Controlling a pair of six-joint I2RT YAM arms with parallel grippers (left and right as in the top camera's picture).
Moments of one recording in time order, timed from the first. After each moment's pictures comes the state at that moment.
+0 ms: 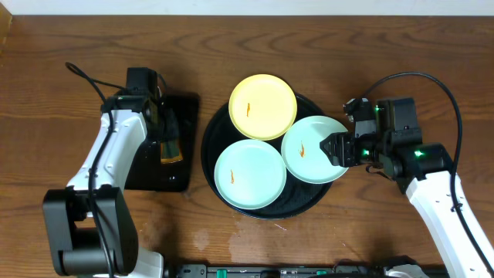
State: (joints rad) left arm 0.02 1.67 1.15 -0.82 0.00 -0.25; right arm 0.18 1.24 0.95 -0.74 -0.37 0.12
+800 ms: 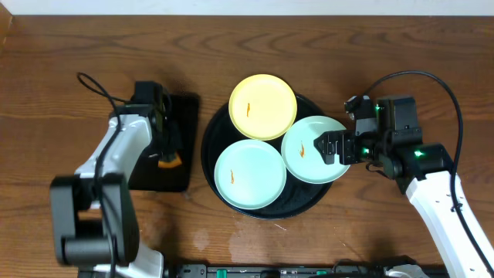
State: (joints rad) left arm 0.02 1.69 1.07 -0.77 -0.01 -0.26; right arm 0.18 1.24 0.95 -0.71 -0.32 0.14
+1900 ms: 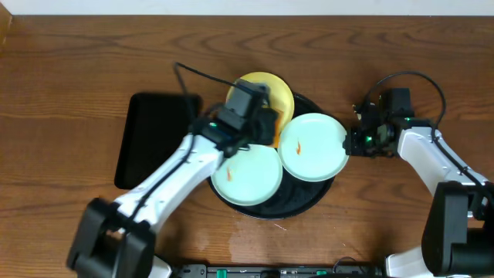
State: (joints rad) left arm -0.57 1.62 1.11 -0.41 0.20 -0.50; right arm 0.00 1.68 0.95 -0.58 -0.34 0.06
